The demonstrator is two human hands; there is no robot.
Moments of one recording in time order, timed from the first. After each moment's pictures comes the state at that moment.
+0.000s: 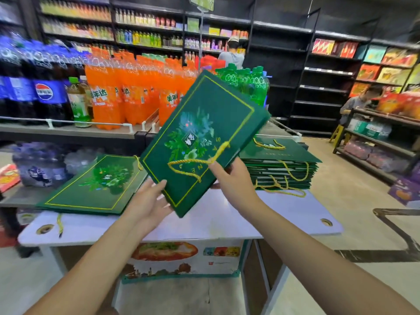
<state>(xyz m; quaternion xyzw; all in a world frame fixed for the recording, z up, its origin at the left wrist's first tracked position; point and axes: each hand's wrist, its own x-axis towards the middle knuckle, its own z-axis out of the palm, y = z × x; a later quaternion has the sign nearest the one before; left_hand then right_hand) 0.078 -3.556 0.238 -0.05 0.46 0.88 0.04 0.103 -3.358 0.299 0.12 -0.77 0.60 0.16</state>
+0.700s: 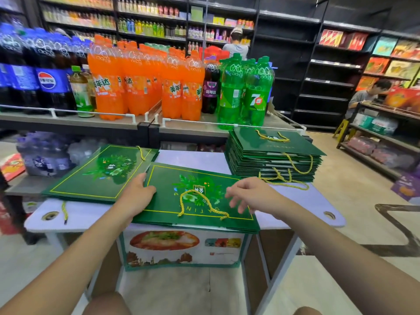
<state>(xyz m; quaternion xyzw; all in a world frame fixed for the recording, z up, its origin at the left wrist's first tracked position) 0.064 -3.603 0.217 -0.03 0.82 0.57 -0.05 0.109 -3.295 0.277 0.05 -0.91 0.40 -0.09</state>
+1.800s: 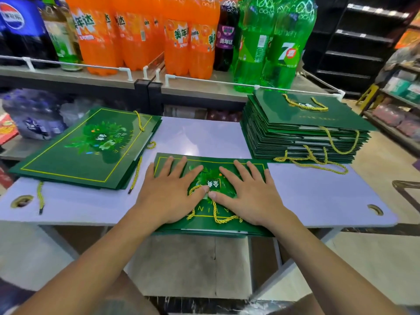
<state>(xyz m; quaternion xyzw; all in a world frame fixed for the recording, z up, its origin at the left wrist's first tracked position) 0.045 -3.549 0.176 0.12 0.99 0.04 0.00 0.051 -3.326 0.185 0.09 -0.99 0.03 -0.04</state>
